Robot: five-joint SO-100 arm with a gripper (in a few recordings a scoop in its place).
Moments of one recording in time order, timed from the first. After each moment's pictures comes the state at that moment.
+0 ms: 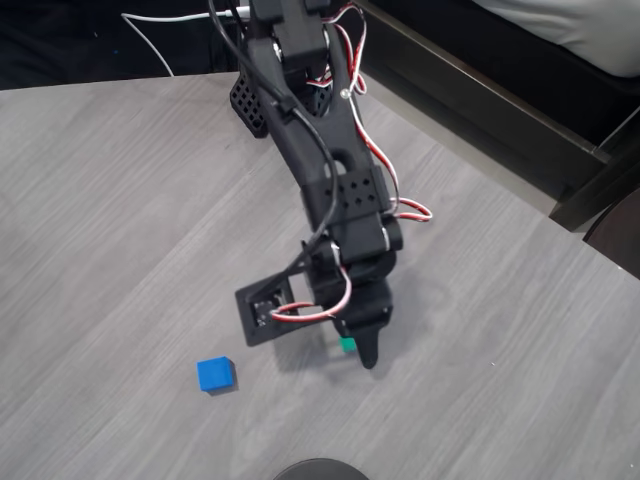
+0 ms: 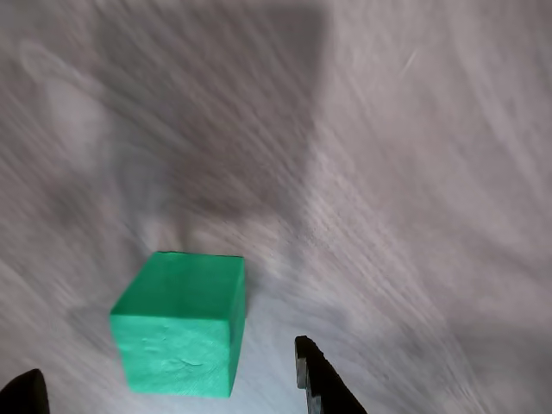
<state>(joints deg) -12.0 73.3 86.7 68.6 1.1</state>
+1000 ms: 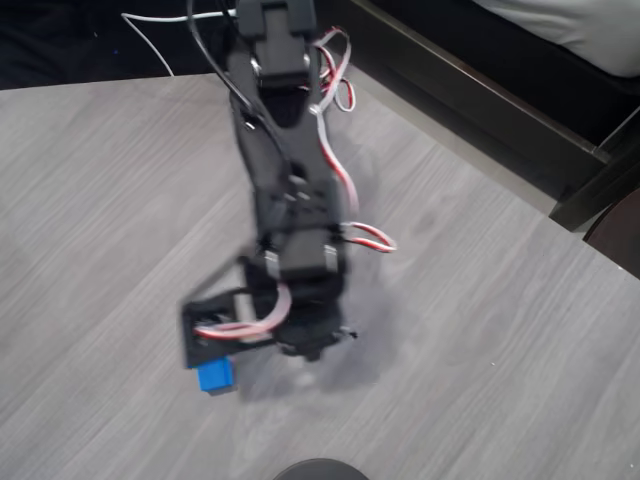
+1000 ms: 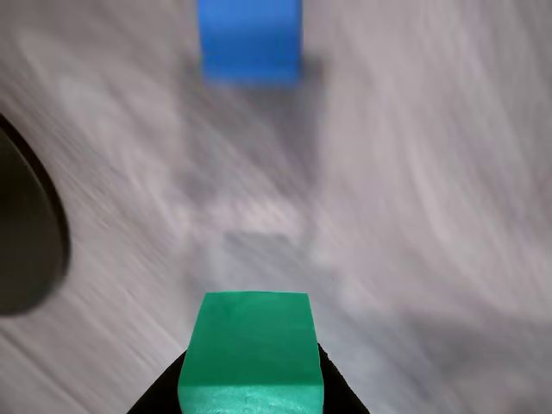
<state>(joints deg) 3.4 72.5 70.6 78.8 -10.2</state>
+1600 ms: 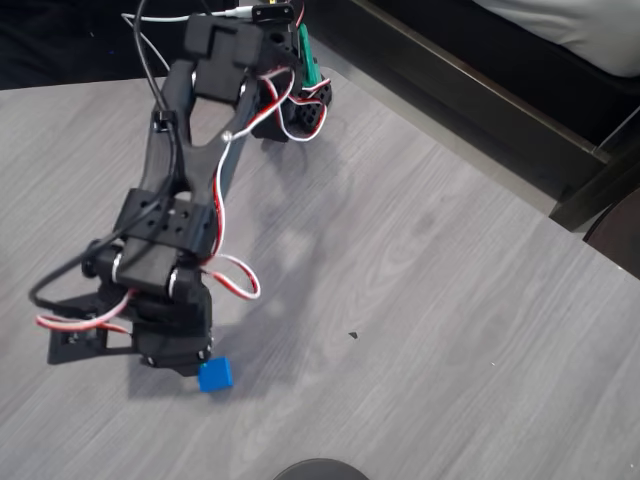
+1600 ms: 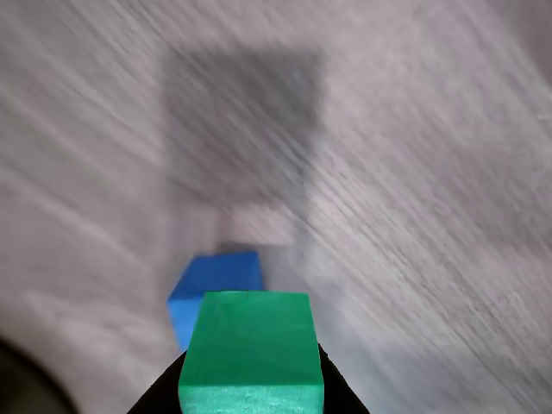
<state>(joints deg) 19.4 52.7 46.6 86.9 -19.3</state>
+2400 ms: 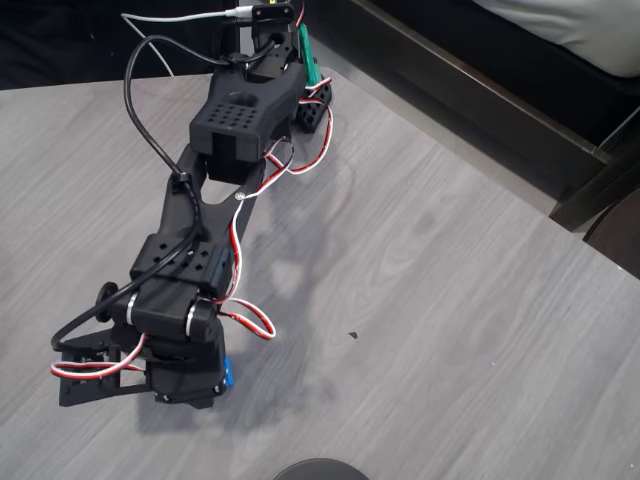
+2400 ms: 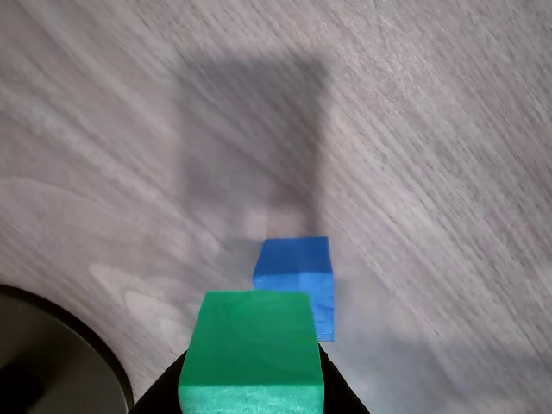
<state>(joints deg) 16.3 33.3 8.3 102.0 -18.2</state>
